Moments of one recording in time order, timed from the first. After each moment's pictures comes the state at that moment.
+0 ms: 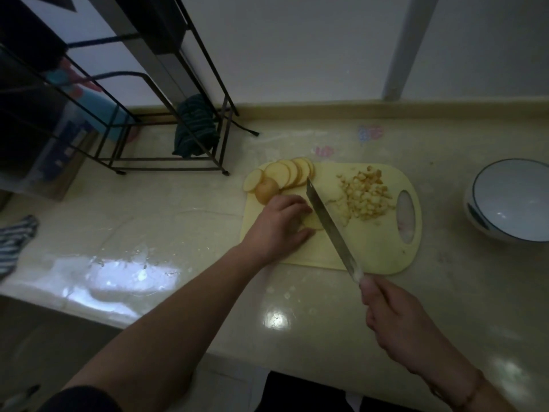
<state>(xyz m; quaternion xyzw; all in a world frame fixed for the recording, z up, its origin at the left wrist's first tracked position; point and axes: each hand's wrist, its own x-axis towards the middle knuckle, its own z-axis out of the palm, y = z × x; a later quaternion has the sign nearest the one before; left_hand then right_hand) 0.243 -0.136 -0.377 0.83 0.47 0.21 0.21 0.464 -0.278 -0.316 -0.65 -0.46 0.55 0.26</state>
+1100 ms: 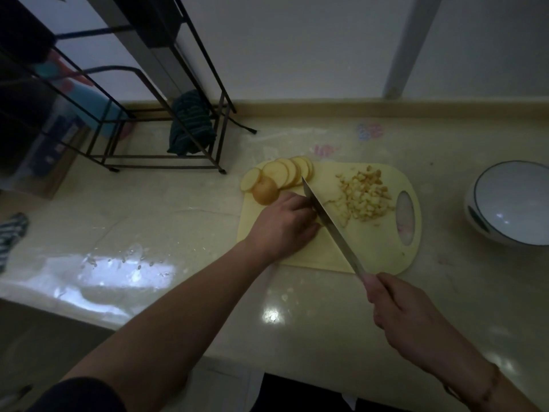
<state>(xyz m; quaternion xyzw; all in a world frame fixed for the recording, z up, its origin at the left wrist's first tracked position) 0.257 -0.126 -0.380 0.88 0.41 0.20 0.13 0.475 -0.265 -0.303 -0.66 -0.52 0.51 0.20</state>
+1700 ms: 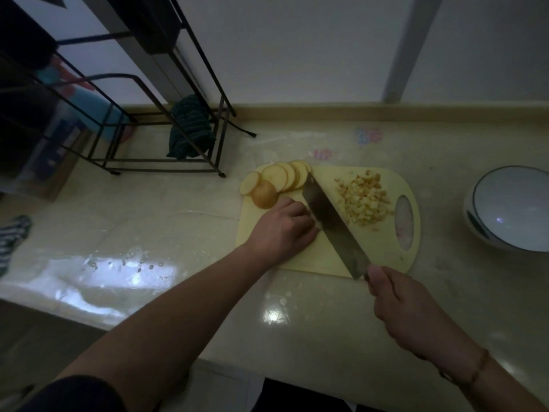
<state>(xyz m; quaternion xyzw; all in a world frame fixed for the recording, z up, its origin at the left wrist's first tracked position) 0.258 -0.128 -0.378 0.89 0.39 0.21 0.13 0.481 -0.250 -0.314 -0.66 -0.54 0.48 0.20</state>
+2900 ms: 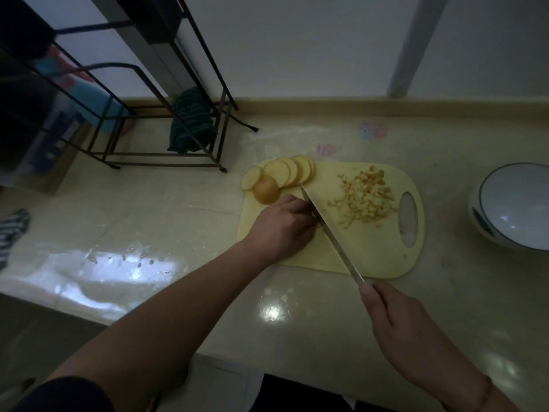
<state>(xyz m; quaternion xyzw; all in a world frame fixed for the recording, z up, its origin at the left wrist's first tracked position) 0.253 -0.128 -0.378 0.89 0.39 0.20 0.13 0.472 -0.274 -0.311 -0.65 -0.59 0.44 0.20</state>
